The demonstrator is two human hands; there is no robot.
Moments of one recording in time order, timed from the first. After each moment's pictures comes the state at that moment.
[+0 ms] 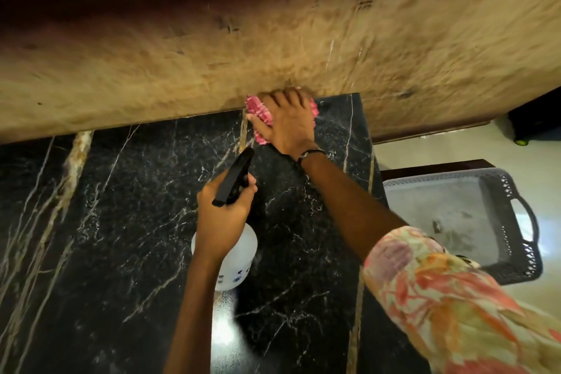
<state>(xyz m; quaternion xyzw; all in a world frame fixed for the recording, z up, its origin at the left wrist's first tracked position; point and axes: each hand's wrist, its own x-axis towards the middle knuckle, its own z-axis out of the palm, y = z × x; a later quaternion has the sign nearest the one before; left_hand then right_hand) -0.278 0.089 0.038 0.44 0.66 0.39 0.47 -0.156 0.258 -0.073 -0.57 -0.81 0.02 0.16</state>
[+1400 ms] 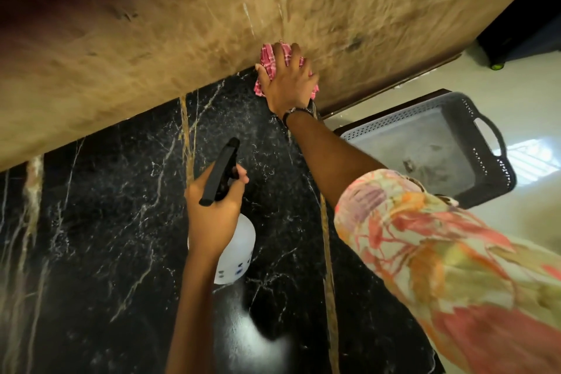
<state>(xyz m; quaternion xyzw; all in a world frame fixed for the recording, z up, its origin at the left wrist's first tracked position) -0.205 0.053 0.049 0.49 0.65 0.35 0.47 -0.060 0.242 -0.059 -0.80 -0.58 0.12 0.05</state>
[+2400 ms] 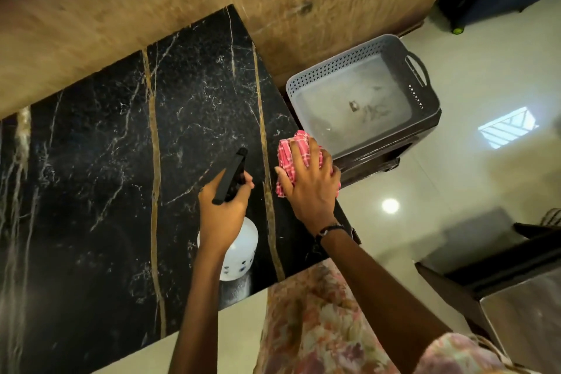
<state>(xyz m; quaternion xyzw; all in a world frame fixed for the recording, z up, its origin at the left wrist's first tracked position) -0.139 -0.132 0.060 0.48 0.66 0.29 0.49 0.003 -0.141 -0.063 -0.80 -0.59 0.06 0.08</state>
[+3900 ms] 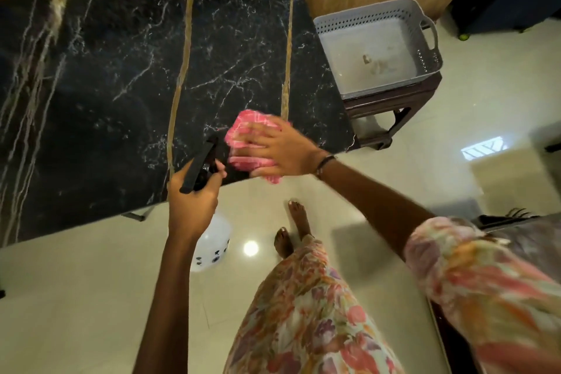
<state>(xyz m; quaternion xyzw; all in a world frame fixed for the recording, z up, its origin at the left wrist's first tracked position) -0.228 -0.333 0.077 0.40 0.71 0.36 0.45 -0.043 -0.231 -0.047 -0.29 -0.96 0.03 -0.02</state>
